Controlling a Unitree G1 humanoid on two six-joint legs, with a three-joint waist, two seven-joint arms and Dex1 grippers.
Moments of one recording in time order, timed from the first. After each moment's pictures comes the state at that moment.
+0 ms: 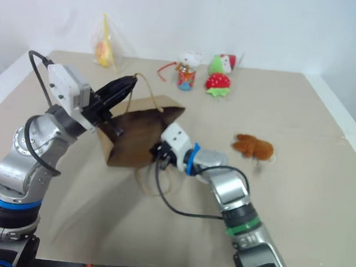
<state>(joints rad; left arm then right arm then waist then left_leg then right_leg) -0.48 0.44 0.03 -0.45 -0.39 0.28 -0.52 -0.56 -0.34 0.26 -0.13 0.17 0.61 0.76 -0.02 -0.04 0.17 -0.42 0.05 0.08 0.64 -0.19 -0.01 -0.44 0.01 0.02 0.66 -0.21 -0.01</state>
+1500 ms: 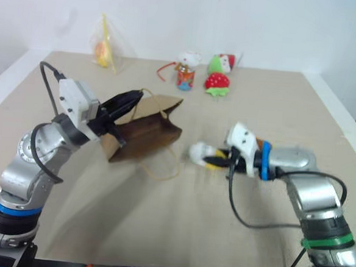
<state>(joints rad) -0.43 0.44 0.00 -0.45 -0.36 0.26 -0.56 -0.51 -0.81 0.03 -0.19 0.41 0.58 1.08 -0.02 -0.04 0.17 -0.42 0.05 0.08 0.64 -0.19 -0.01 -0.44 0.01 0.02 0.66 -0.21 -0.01</state>
